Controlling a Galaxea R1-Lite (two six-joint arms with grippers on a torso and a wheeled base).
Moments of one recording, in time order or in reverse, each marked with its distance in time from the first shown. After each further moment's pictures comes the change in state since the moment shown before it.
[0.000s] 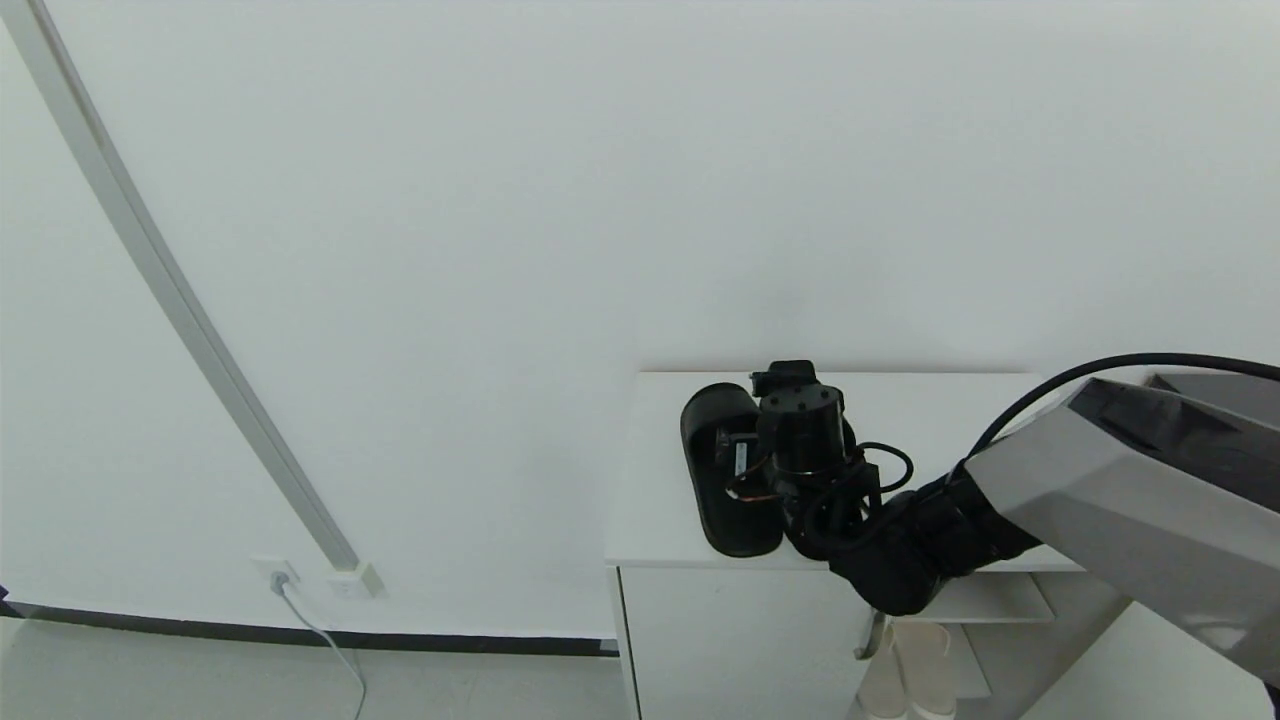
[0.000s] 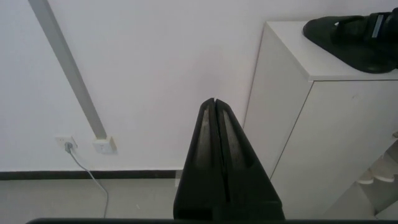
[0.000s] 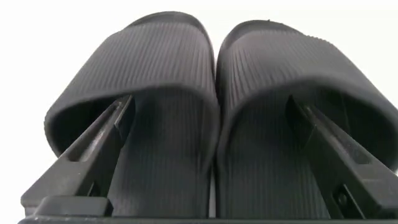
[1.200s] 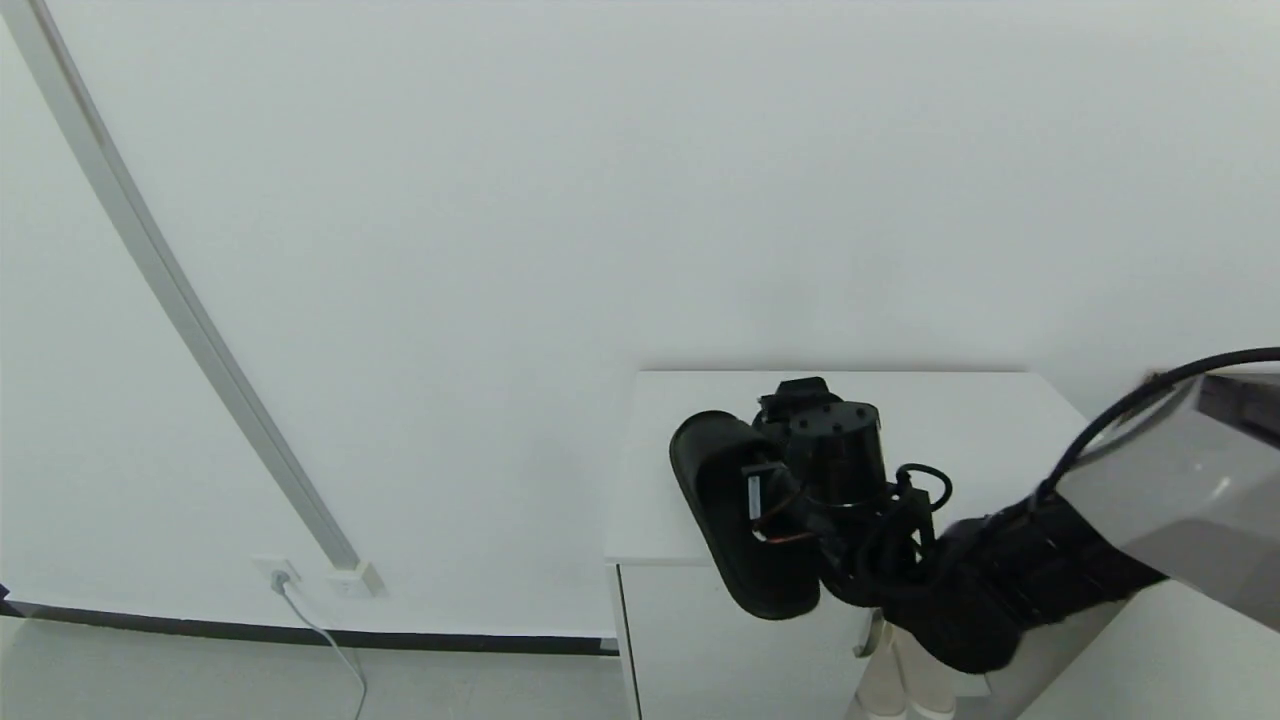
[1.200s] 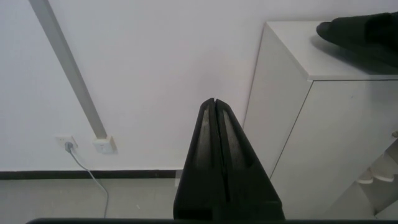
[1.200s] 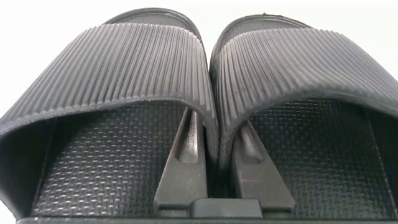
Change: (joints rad) left arm 0.000 0.000 -0.002 0.000 0.000 0.000; right arm 0.072 -0.183 0.260 -0.007 0.087 -0.018
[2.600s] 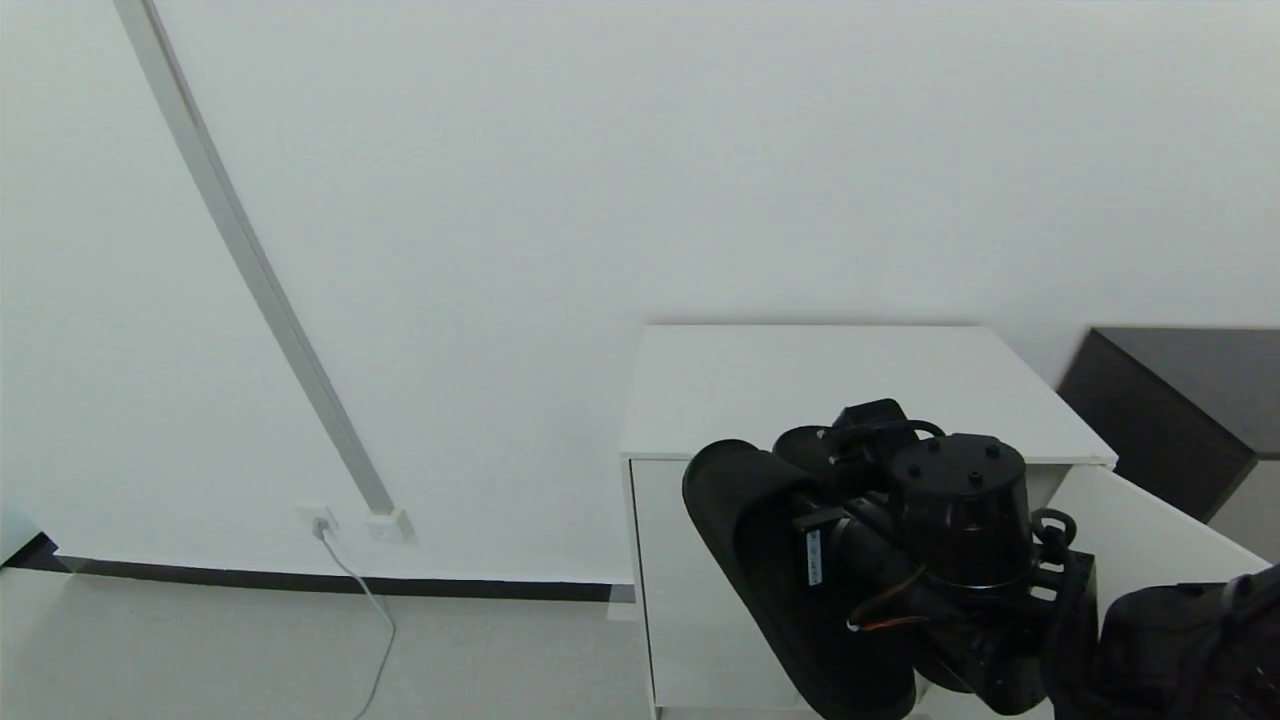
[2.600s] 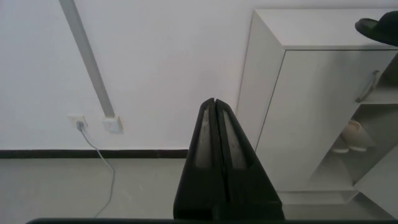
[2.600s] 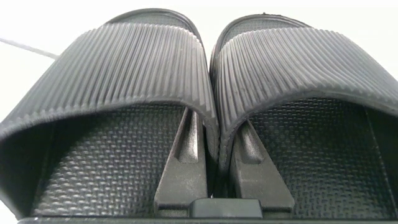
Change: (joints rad) left arm 0.000 0.000 0.000 0.000 0.000 -0.005; right arm 0.086 -0.271 0.288 0.000 0.020 0.008
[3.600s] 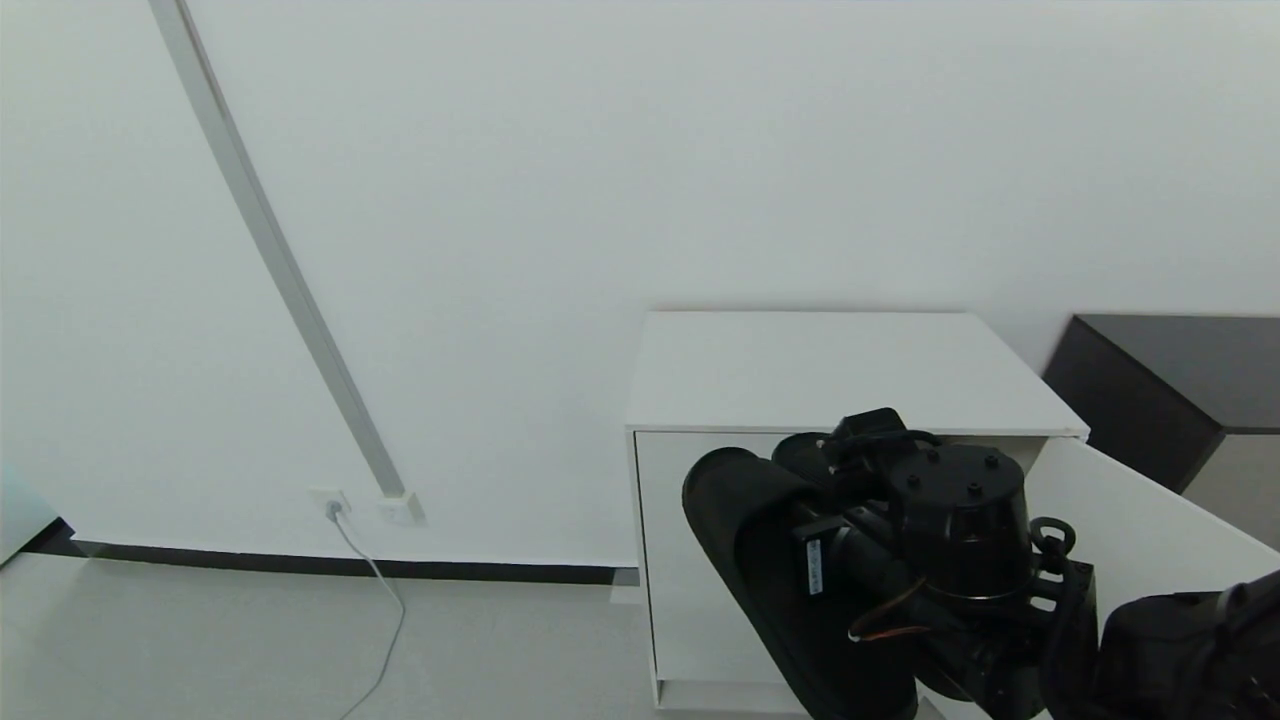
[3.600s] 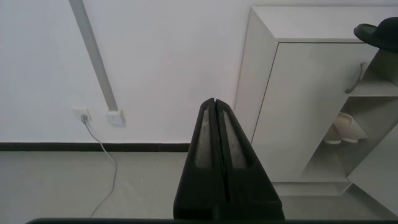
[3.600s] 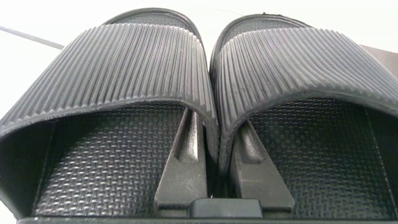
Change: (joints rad) left arm 0.000 0.000 0.000 0.000 0.001 -0.003; right arm 0.000 0.005 0.021 -0.020 0.004 0.000
